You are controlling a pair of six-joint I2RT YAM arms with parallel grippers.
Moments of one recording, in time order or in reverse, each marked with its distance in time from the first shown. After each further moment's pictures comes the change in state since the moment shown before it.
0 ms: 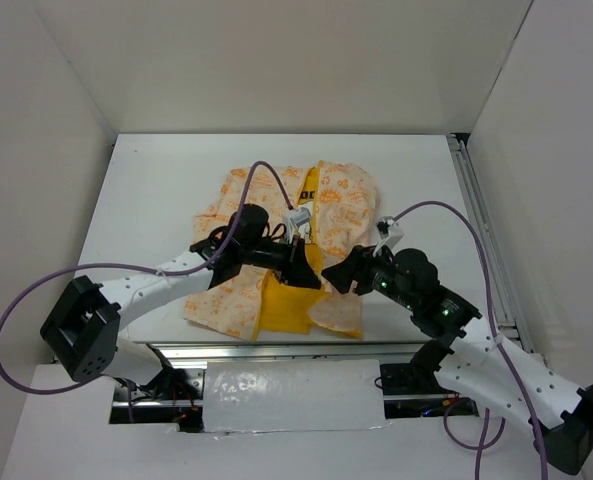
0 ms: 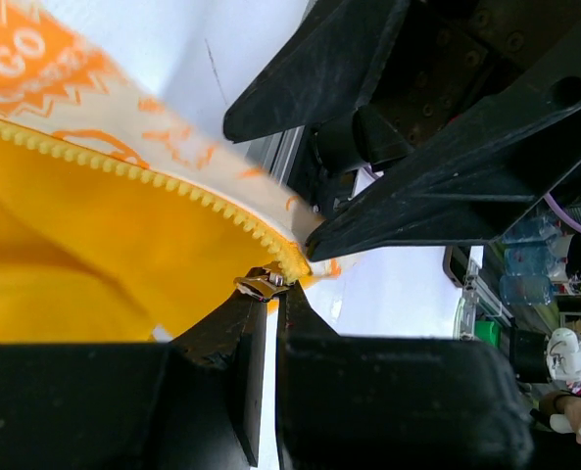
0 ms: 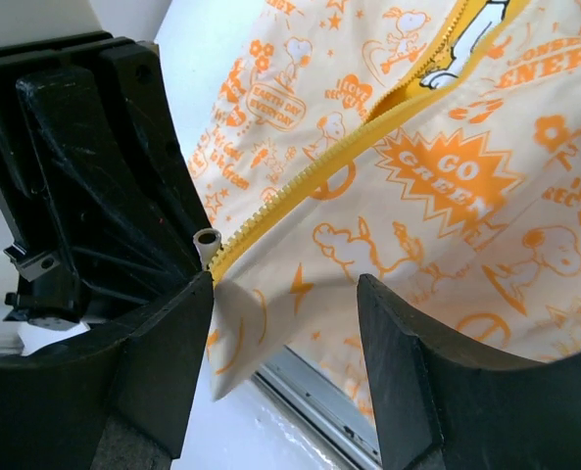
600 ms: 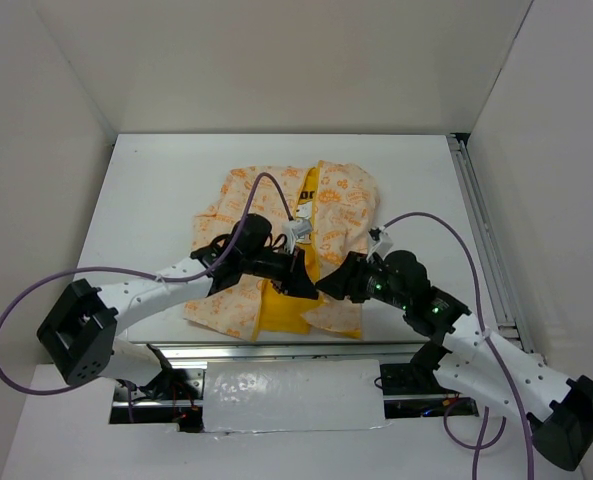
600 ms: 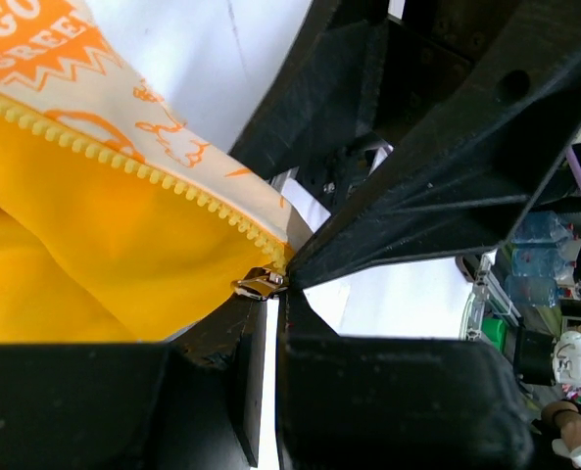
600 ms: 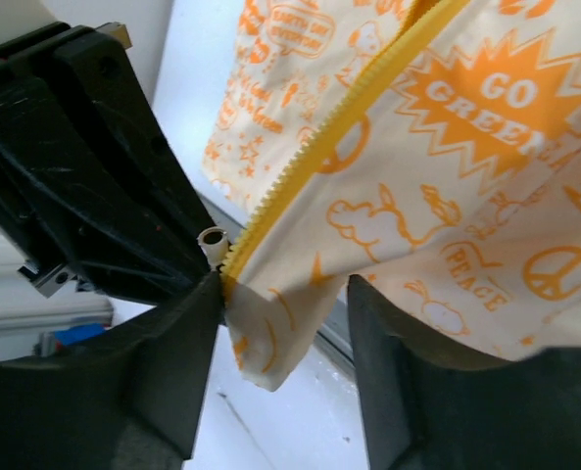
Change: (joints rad) left arm -0.040 -0.027 -0.042 -0.047 -0.064 -0.004; right arm -0.016 0.040 -0.047 0.003 -0.133 0.184
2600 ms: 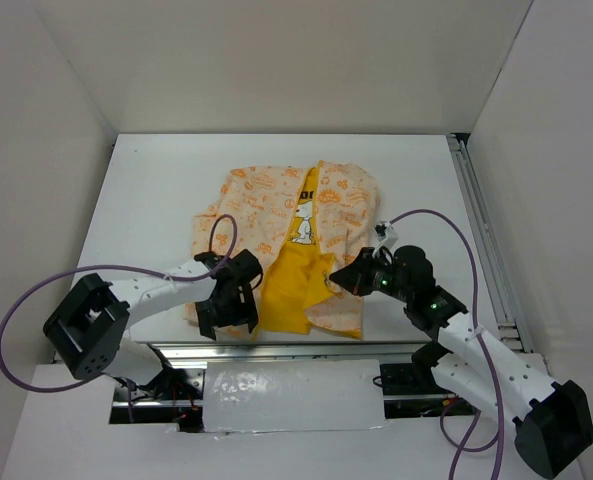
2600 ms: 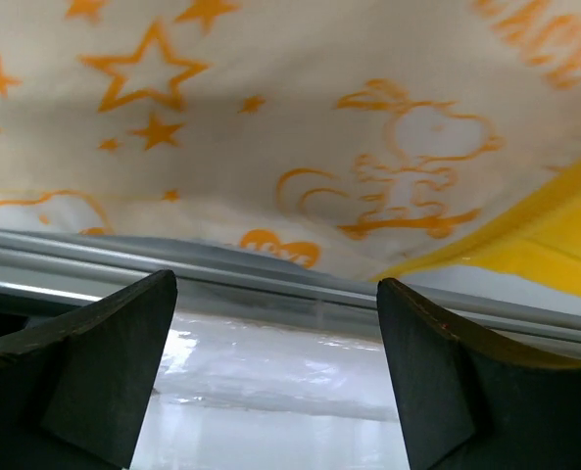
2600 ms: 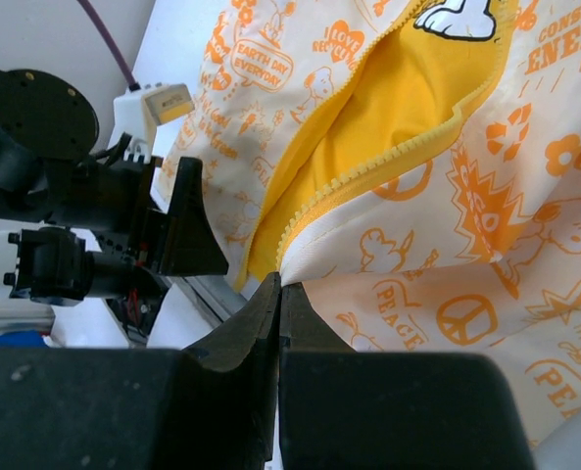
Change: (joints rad) left arm 0.020 0.042 -0.078 -0.931 -0.726 -0.516; right arm -0.184 0.034 -0.093 0.162 -0.151 -0.170
